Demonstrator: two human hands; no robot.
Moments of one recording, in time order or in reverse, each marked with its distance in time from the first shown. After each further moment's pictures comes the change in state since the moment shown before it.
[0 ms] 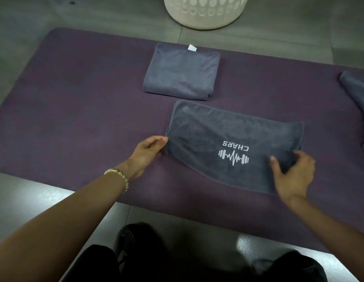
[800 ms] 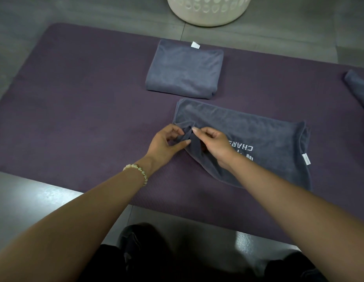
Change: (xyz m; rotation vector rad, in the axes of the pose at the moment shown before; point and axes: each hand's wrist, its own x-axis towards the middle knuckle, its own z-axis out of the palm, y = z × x) left_hand 0.007 0.010 0.024 0.349 -0.031 0.392; right_hand -0.016 -0.175 0.079 0.739 -0.826 0.227
